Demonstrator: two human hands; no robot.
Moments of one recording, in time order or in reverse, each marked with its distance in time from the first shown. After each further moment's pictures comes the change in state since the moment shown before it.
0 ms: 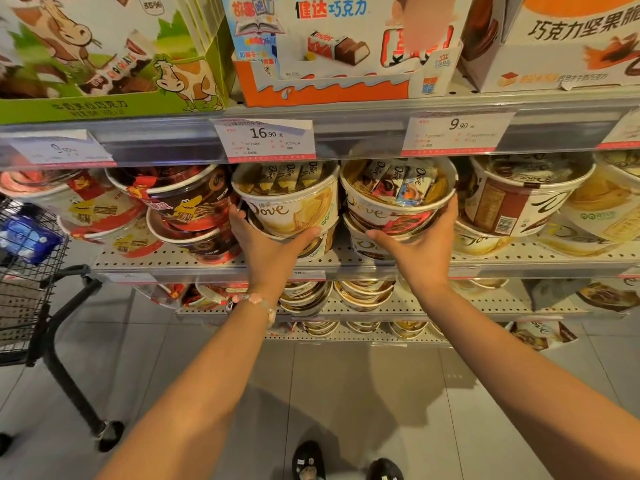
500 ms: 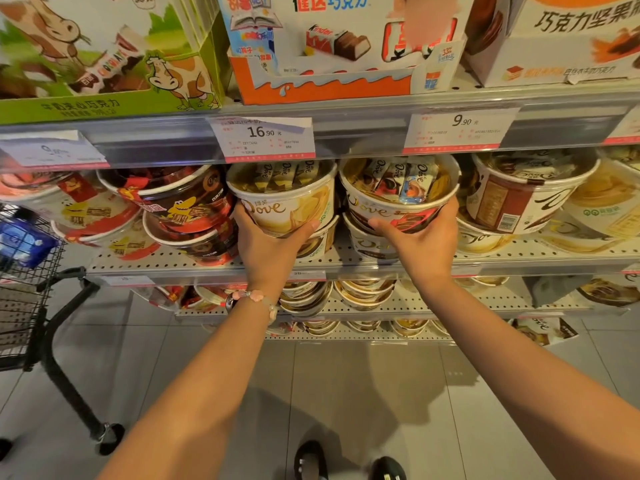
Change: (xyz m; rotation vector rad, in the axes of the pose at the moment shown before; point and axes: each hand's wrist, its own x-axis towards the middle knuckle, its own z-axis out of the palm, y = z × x) left_hand 0.008 -0.001 0.002 0.005 0.065 0.114; right_hand 0.009 0.001 0.004 -0.044 0.089 -0.056
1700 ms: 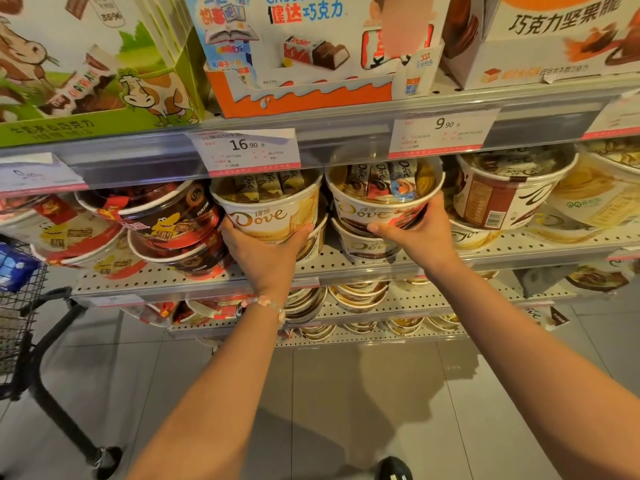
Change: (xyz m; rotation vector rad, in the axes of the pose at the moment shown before) left_hand 0.003 -0.001 0.020 -0.040 0.133 -0.070; right_hand 0.022 0.007 -0.014 0.096 -0.241 0.050
